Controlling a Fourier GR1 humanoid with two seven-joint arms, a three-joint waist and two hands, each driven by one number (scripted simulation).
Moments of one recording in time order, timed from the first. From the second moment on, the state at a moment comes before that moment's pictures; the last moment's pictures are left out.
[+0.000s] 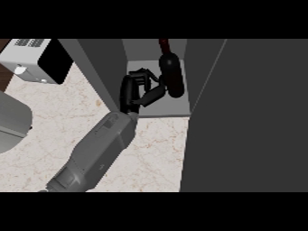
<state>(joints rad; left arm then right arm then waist) -0.81 0.00 -0.43 -0.62 0.68 0.55 -0.55 0.10 -0.14 -0.24 -2.33 -0.48 0.36 0.33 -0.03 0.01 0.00</state>
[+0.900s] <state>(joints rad) -0.98 0.00 -0.46 -0.26 0.76 0.51 -0.59 0.06 -0.16 -0.24 -2.32 -0.51 0.38 0.33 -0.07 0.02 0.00</state>
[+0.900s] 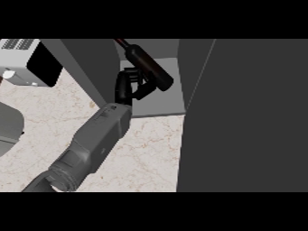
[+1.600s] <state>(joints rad) -0.93 0.00 -0.48 -0.19 0.78 0.51 -0.69 0.03 -0.14 -0.20 -2.32 -0.49 0.37 0.33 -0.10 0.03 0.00</state>
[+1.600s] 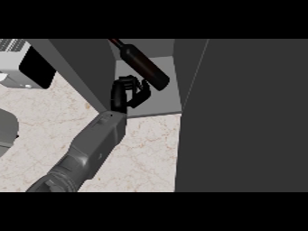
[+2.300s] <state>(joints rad) -1.03 0.00 -0.45 -0.14 0.80 0.49 -0.70 0.01 -0.14 -0.19 -2.31 -0.50 0.36 0.34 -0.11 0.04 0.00</state>
